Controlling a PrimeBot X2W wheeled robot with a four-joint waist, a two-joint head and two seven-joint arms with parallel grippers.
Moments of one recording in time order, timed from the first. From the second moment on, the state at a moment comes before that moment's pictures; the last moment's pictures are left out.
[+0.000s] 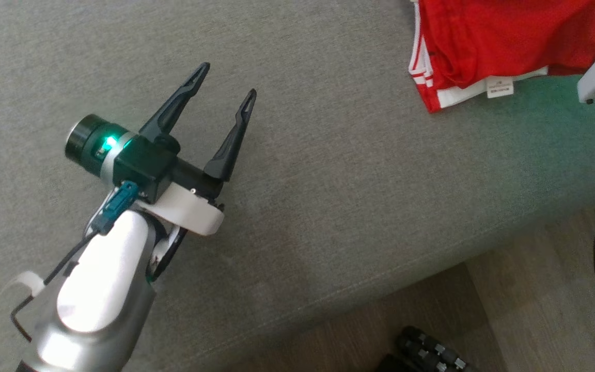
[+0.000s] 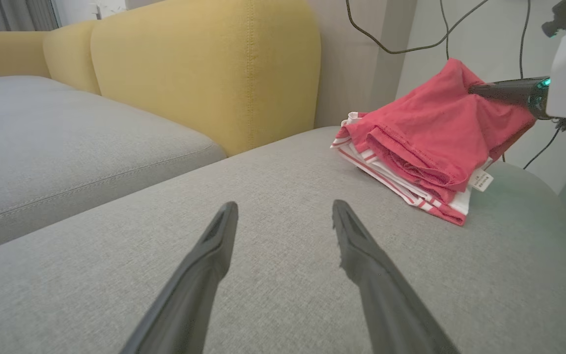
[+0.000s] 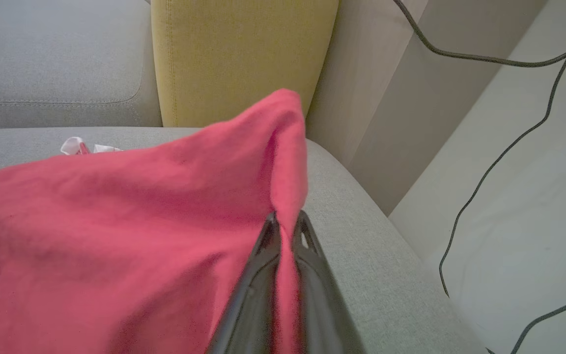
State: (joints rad) left arm -0.48 0.22 -0.44 0.15 -0.10 -0.13 -0.26; right arm -0.92 -0.24 -0.22 0.85 -0.02 0.13 -0.20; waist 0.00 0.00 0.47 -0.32
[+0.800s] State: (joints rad) left arm -0.33 0.12 -0.33 0.12 -0.20 -0.07 -0.26; right arm -0.80 -0.19 -0.10 0.76 -0.02 0.13 -0.25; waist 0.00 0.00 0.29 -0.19
